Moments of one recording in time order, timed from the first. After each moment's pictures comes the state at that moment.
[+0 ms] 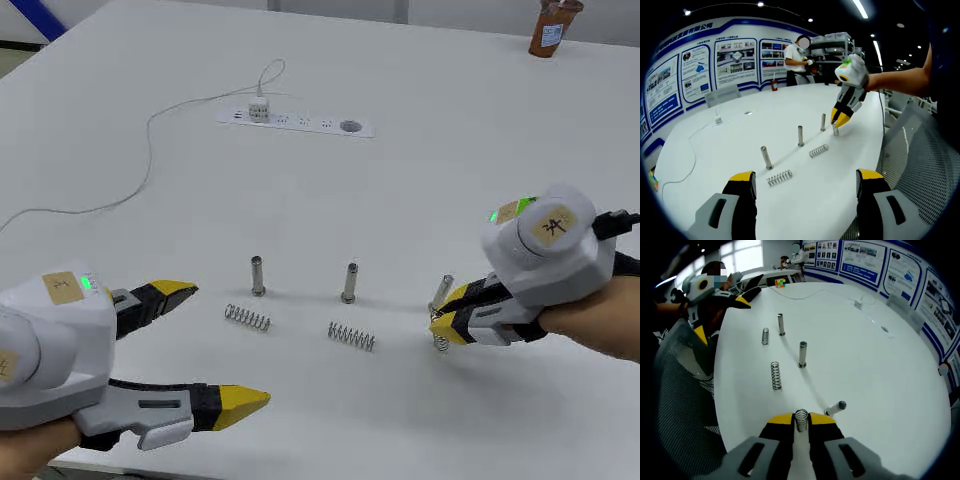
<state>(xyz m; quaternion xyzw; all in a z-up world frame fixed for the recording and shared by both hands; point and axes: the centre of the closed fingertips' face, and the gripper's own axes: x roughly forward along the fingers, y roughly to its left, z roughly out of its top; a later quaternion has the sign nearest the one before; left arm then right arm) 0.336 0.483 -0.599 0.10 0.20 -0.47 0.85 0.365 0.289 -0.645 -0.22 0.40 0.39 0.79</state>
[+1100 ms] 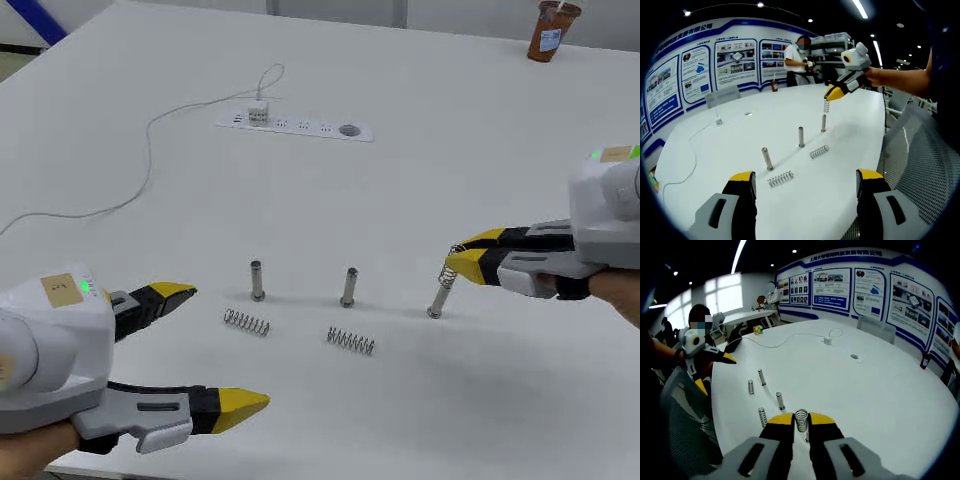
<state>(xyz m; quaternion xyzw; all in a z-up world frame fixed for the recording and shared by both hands) 0.337 0.484 -0.598 0.10 0.20 -0.47 0.85 0.397 0.279 -0.563 -0.11 0.28 0.34 0.89</state>
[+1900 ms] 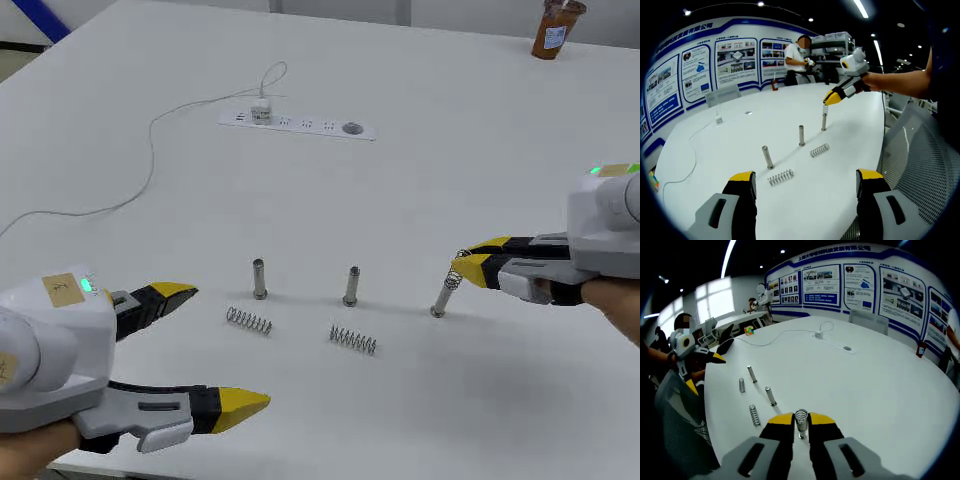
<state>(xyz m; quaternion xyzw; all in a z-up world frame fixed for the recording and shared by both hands) 0.337 0.485 -0.600 0.10 0.20 -0.47 0.85 0.407 0.268 -0.589 -0.09 0.29 0.31 0.90</state>
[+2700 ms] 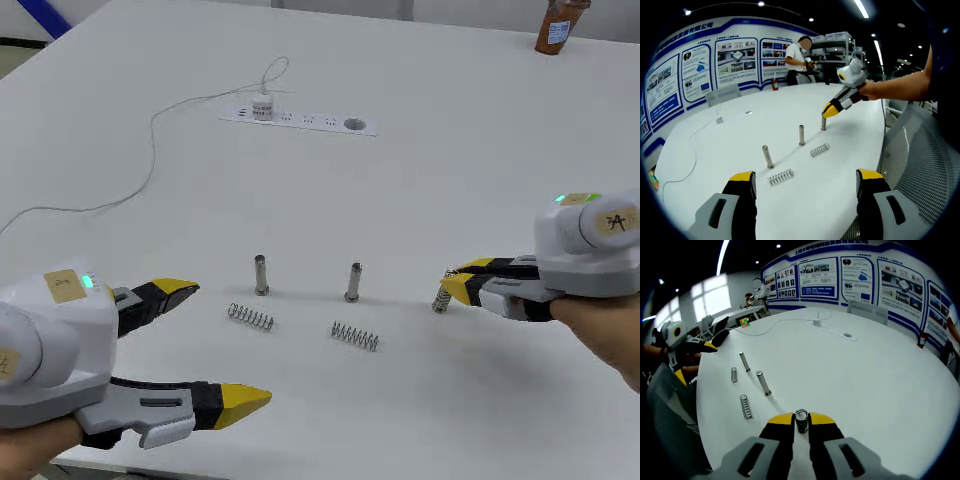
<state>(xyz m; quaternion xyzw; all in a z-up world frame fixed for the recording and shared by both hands) 0.337 0.486 -0.601 0.10 0.20 -0.47 0.85 0.409 0.269 -0.631 -0.09 0.32 0.30 0.90</state>
